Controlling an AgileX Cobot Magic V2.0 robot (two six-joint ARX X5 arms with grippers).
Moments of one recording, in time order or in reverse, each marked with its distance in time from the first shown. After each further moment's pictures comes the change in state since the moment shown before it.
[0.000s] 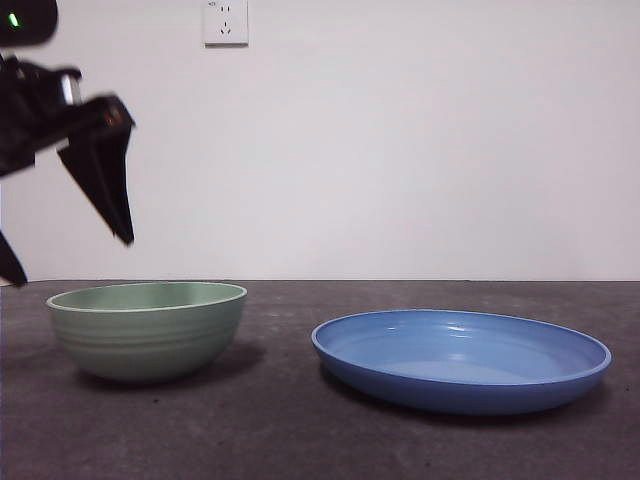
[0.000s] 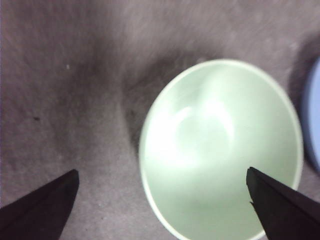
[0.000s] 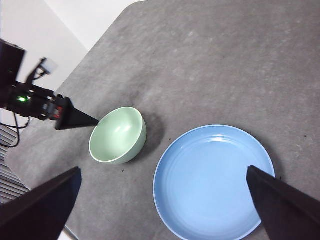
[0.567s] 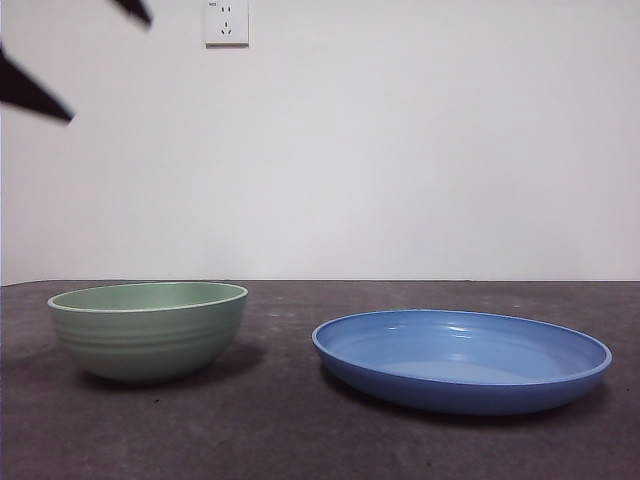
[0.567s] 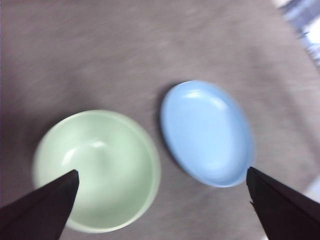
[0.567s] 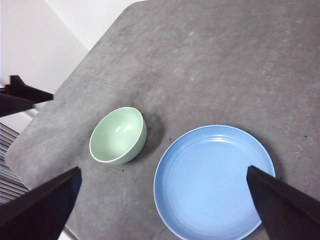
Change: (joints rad) left arm -0.006 -0.369 -0.001 -0.001 0.248 -0.009; right arm 0.000 0.000 0.000 0.000 0.000 -0.001
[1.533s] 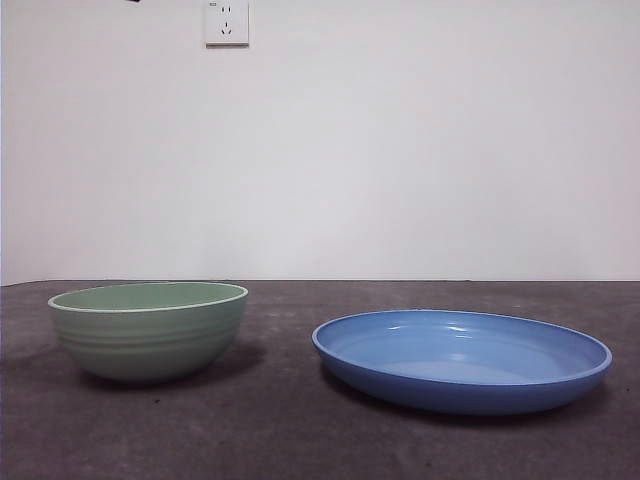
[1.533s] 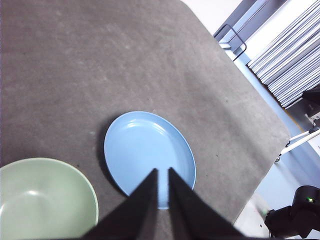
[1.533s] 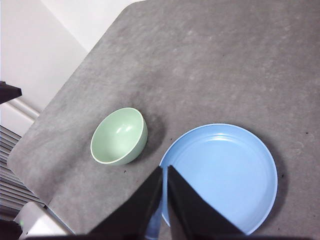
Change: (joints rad) left arm -0.026 -0.076 -0.003 0.138 0.176 -0.039; right arm 0.000 0.001 0.000 0.001 0.003 0.023
